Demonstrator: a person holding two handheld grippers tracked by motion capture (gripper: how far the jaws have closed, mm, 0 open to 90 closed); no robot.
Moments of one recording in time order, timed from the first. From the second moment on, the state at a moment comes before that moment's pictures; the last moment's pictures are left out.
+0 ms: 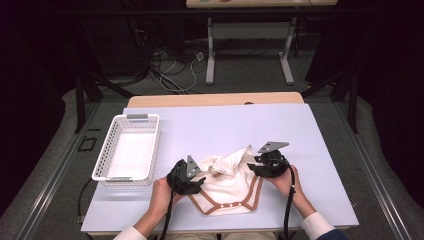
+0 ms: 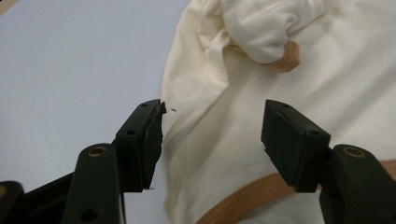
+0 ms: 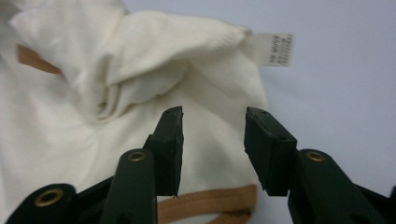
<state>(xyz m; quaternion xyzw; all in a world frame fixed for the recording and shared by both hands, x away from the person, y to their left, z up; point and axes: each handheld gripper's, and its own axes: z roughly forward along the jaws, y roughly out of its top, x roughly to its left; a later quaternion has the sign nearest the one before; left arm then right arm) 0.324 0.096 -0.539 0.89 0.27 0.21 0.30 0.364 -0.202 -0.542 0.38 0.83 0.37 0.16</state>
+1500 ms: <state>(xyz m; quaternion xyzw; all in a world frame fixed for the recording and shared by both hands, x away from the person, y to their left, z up) 0.356 0.106 -0.555 0.89 0.30 0.17 0.31 0.375 -0.173 -0.525 0.35 0.83 0.41 0.15</state>
